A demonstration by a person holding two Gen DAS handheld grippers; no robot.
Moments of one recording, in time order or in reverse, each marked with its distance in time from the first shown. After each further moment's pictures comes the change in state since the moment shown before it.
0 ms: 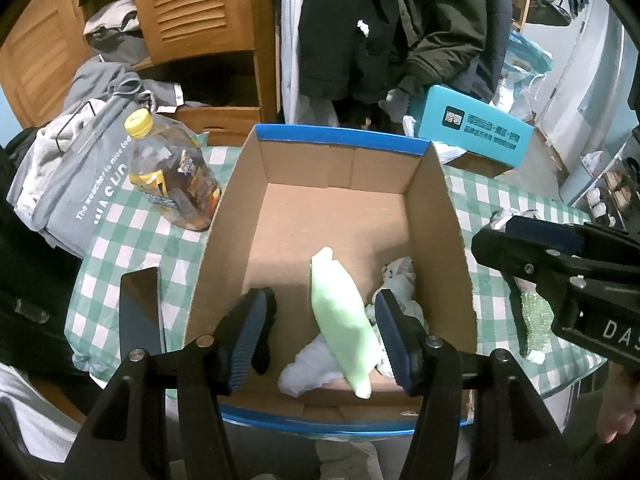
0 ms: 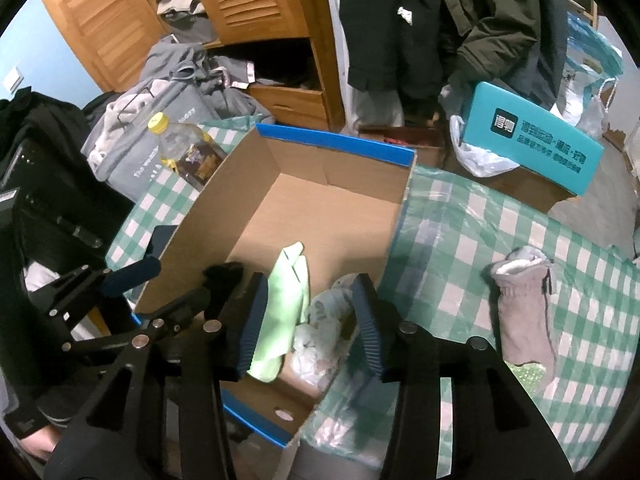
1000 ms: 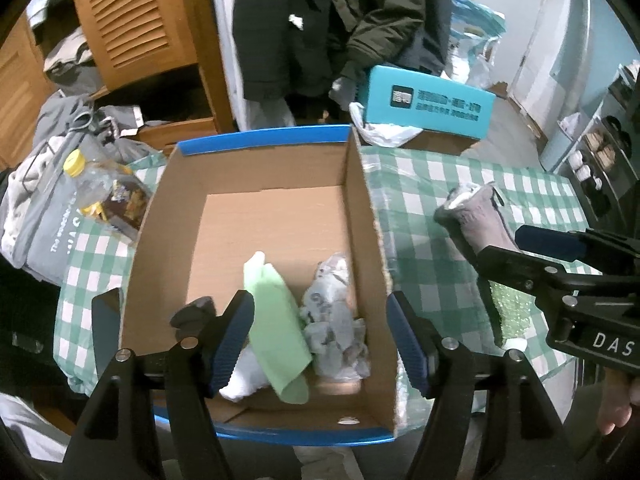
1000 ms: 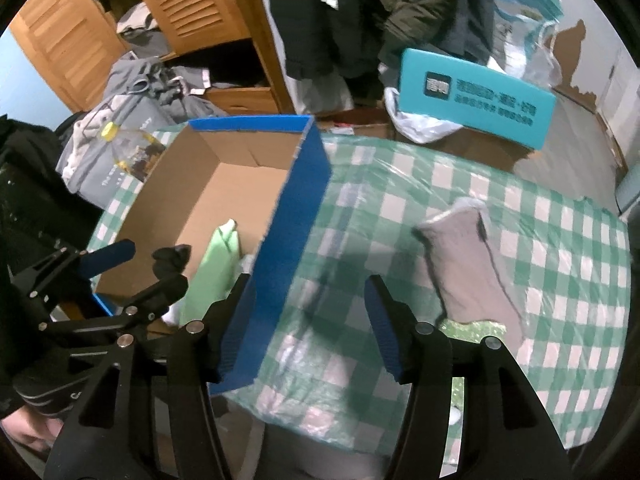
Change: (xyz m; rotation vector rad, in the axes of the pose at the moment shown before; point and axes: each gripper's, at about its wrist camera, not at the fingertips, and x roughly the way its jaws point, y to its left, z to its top) left arm 0.006 -0.078 0.000 0.131 0.018 -0.035; right arm -0.025 -0.079 -0.042 0.119 0.002 -0.060
